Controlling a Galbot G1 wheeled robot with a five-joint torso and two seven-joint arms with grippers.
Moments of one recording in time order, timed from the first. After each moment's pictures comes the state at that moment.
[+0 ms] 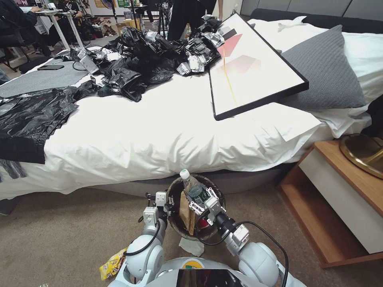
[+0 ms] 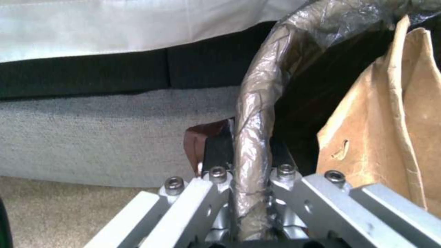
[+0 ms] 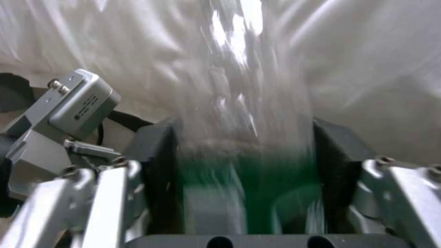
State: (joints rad) left arm 1.58 -1.43 -0.22 -2.08 -0.22 0.39 -0.25; right arm -1.55 1.07 0.09 2.09 0.07 0.12 -0.03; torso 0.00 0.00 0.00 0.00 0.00
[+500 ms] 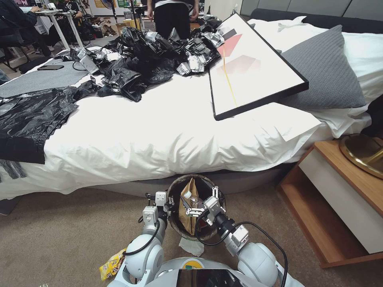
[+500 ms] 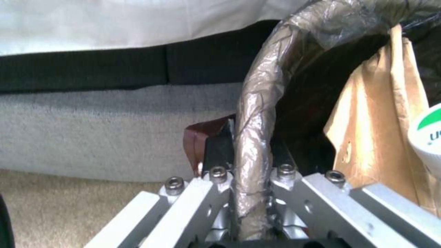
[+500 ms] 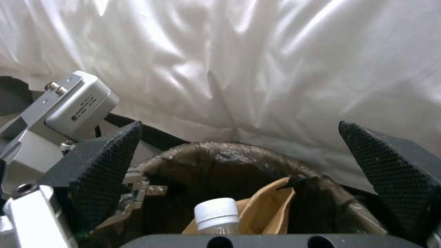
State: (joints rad) left arm 1.58 -1.43 -0.22 -2.10 -0.25 0.43 -0.27; right arm -1.55 1.08 0.10 2.09 0.06 0.13 -0.04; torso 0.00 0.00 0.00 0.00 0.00
